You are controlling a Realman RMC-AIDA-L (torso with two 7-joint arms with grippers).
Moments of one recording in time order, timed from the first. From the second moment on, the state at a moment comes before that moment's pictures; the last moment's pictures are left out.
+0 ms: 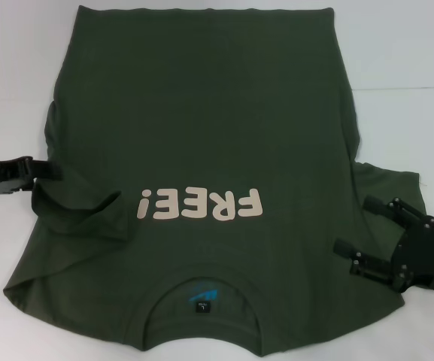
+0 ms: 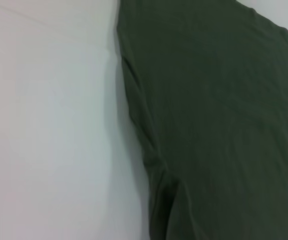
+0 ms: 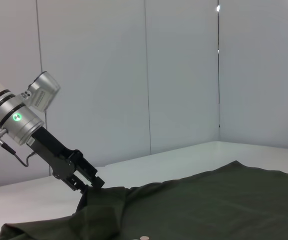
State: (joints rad) left arm -0.67 -2.04 0.56 0.78 2.56 1.13 -2.52; right arm 0.34 2.09 -0.45 -0.35 -1.85 -1.58 0.74
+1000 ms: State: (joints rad) left arm -0.68 -2.04 0.60 0.77 2.46 1.11 -2.51; right arm 0.34 2.09 -0.44 -0.34 -1.85 -1.58 0.74
